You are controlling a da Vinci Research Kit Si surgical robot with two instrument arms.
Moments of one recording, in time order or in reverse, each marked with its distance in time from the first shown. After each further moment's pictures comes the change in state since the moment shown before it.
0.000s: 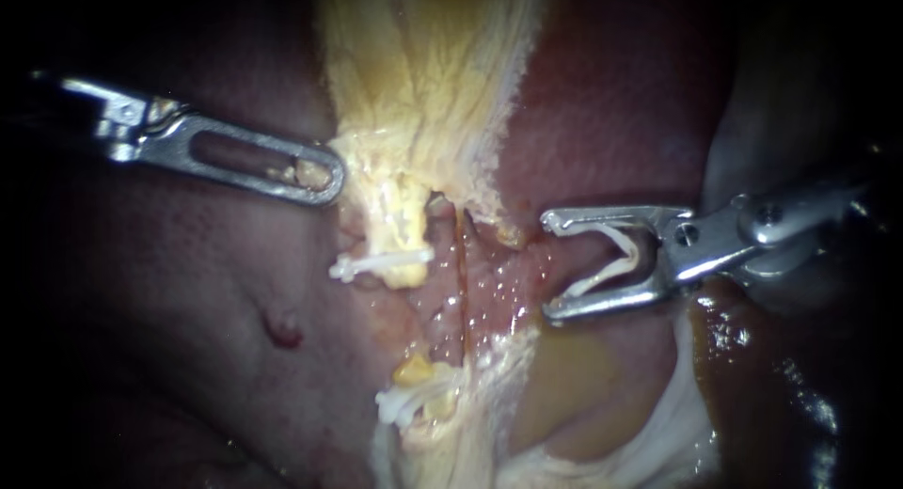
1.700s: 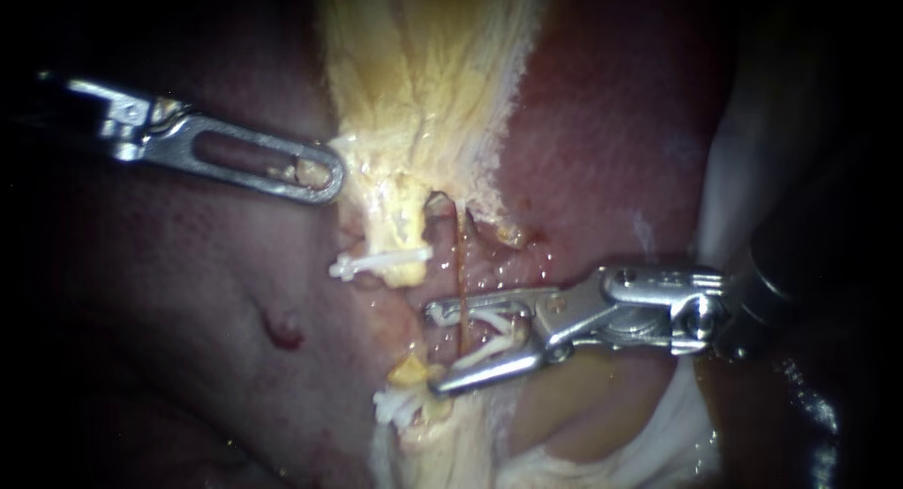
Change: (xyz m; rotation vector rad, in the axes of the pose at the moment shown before) right arm -0.005 -0.001 0.012 0.235 0.188 0.321; left arm 0.000 0.001 0.000 0.000 0.000 0.003
